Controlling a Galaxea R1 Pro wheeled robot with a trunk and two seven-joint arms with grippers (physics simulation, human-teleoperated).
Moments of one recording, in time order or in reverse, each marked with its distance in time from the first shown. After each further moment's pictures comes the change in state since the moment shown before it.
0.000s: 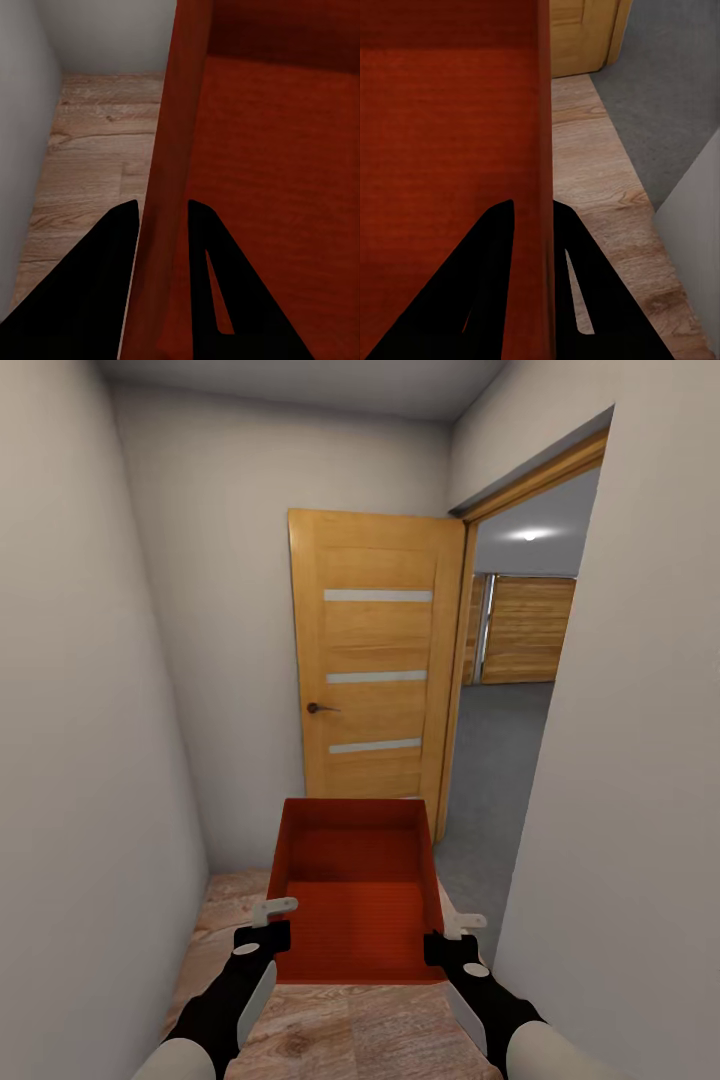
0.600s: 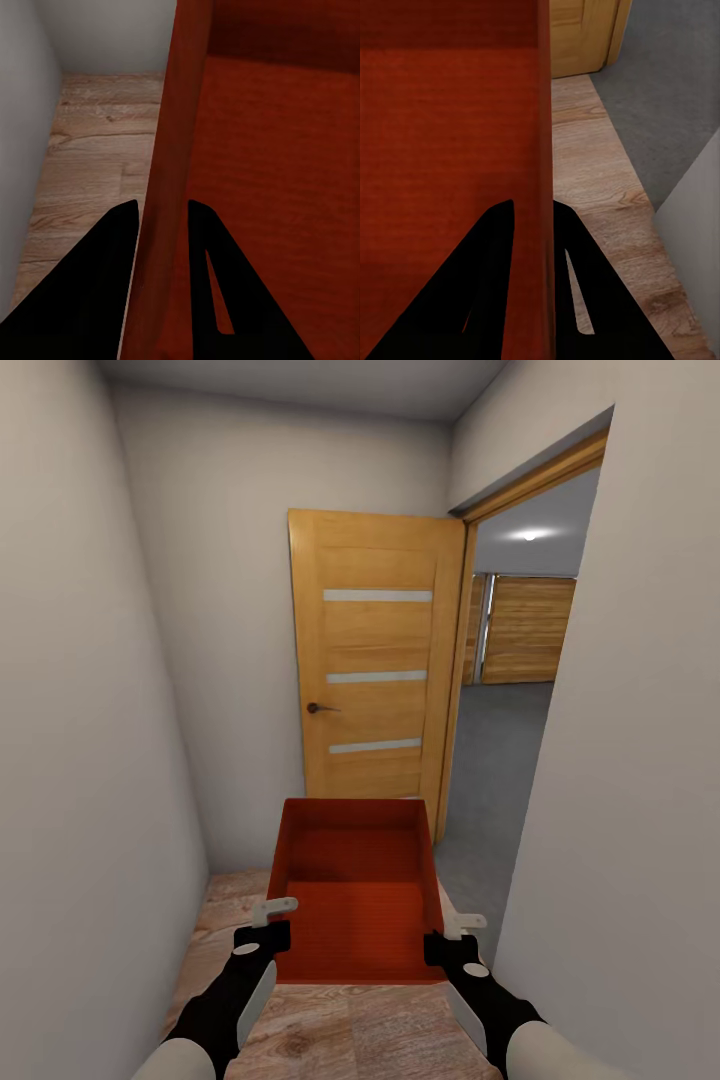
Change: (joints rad) left arm 0.000 0.001 0.000 0.000 0.000 0.000 0.000; right arm 0.000 0.000 0.002 0.000 -0.001 -0.001 -0.001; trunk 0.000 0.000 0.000
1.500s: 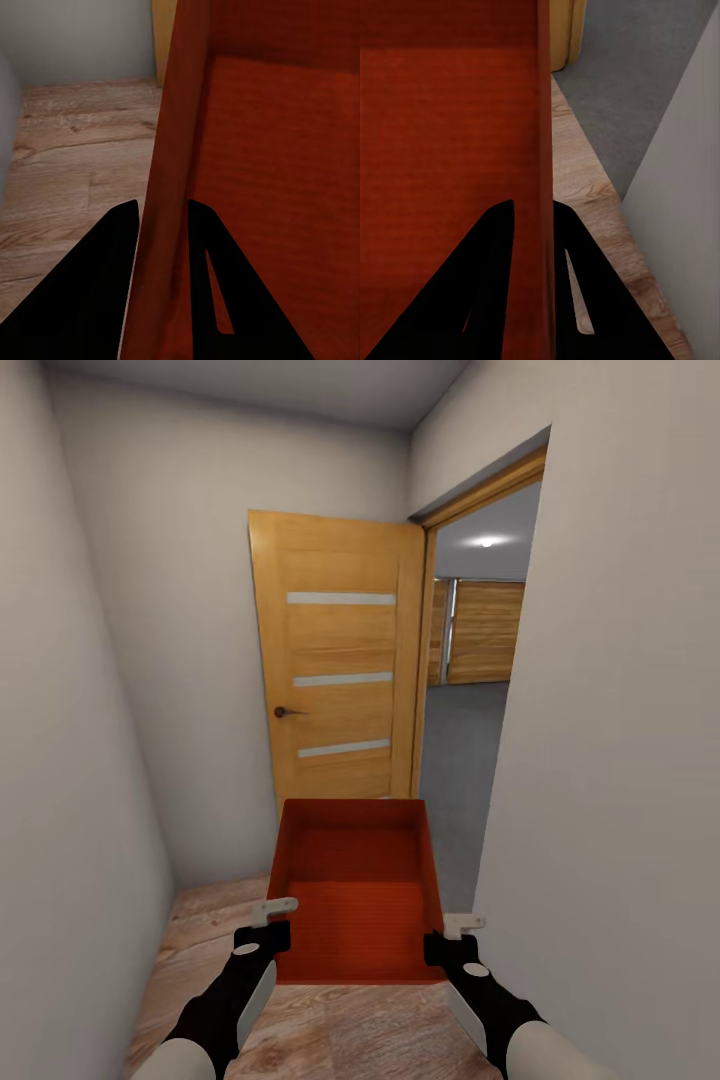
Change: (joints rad) left arm 0.000 0.000 0.001 0.001 0.001 0.000 0.000; right arm 0.000 0.000 -0.003 -0.001 0.003 0.003 0.001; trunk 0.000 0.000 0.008
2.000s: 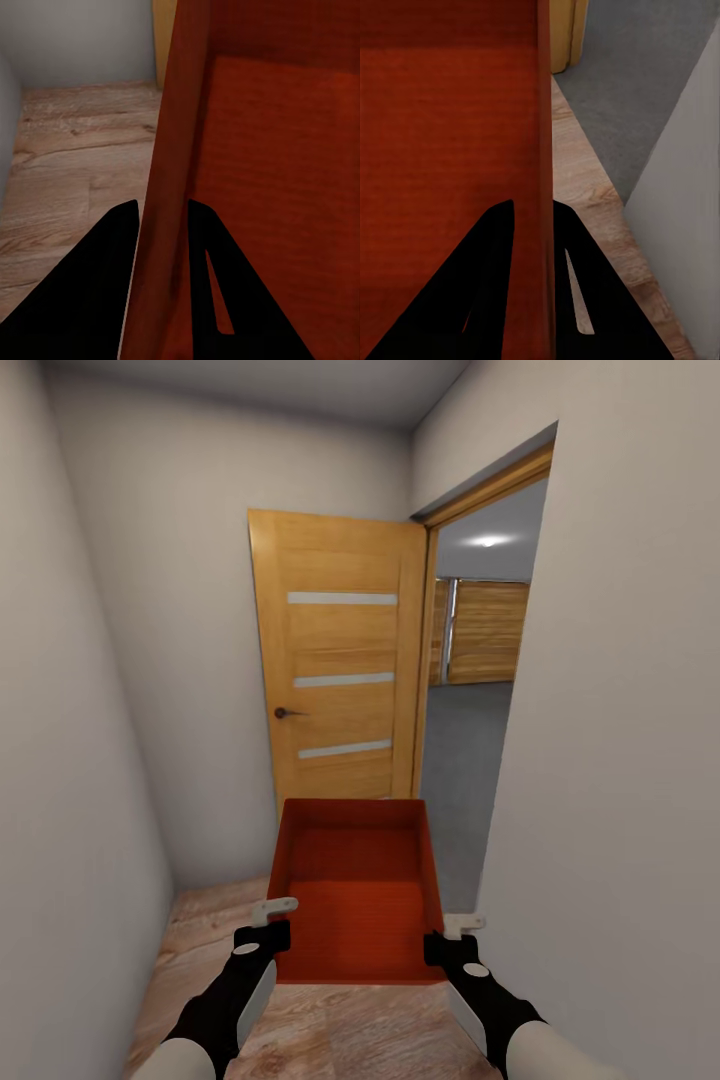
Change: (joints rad) left arm 0.000 0.000 0.000 -0.001 -0.002 0.001 -0.001; right arm 0.000 0.000 0.000 0.001 -0.001 -0.001 0.000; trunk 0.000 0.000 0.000
